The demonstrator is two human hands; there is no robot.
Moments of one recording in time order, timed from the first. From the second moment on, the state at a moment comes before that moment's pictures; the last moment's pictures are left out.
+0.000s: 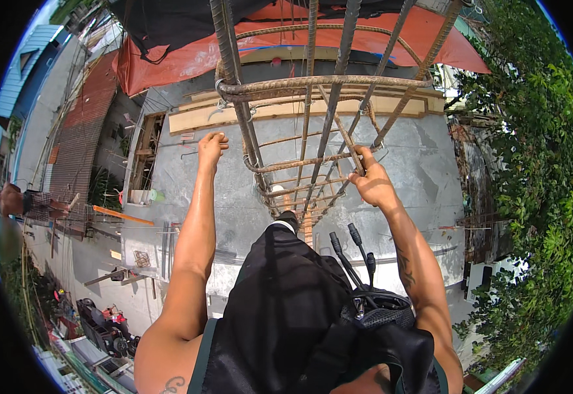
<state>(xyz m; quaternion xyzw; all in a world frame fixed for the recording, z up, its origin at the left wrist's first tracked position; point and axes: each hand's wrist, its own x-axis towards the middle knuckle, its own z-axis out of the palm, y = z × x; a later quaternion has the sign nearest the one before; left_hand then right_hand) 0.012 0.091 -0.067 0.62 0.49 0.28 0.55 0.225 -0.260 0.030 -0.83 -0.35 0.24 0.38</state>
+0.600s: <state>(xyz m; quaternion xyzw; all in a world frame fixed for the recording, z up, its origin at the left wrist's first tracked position) 0.112 -0.001 -0.317 0.89 0.36 0.00 0.27 0.228 -0.270 0.002 -0.83 -0.38 0.20 0.35</state>
